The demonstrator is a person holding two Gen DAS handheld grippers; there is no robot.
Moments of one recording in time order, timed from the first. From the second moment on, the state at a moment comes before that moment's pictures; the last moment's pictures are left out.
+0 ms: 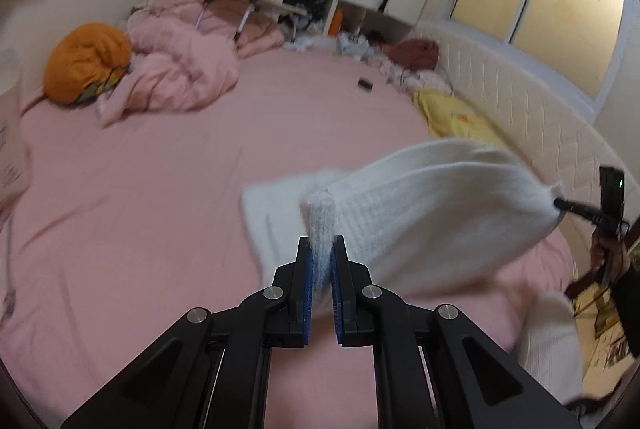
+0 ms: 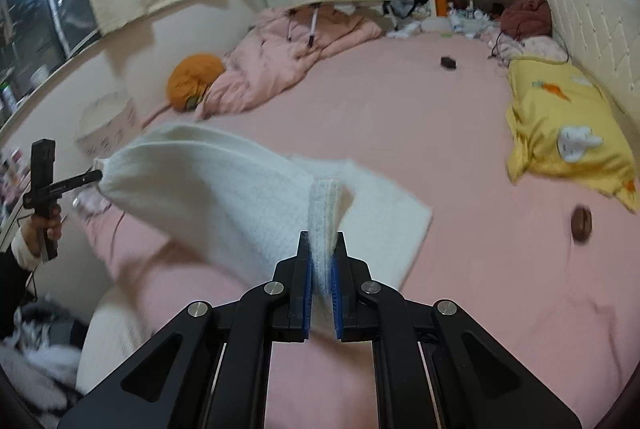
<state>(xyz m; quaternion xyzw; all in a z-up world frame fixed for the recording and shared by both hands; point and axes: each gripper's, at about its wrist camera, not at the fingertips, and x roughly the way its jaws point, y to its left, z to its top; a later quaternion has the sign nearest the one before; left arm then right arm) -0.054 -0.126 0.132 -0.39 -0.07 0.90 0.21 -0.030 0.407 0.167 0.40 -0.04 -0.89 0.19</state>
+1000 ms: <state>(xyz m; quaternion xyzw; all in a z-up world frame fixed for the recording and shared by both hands) 0.002 -0.064 0.036 -0.52 0.02 0.84 0.17 0.010 0.299 0.025 0.60 0.00 -0.77 0.20</state>
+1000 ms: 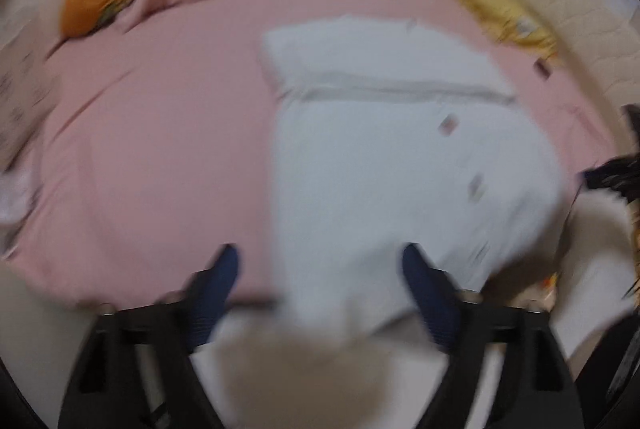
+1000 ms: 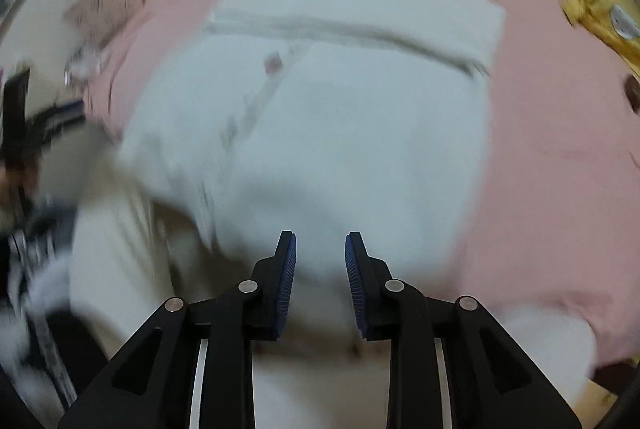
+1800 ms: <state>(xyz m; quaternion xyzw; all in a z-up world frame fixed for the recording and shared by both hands) 0.025 0.014 -0.008 -0.60 0.05 0.80 0.06 0.019 0.255 0.007 0.63 -0.01 -0.78 0.07</state>
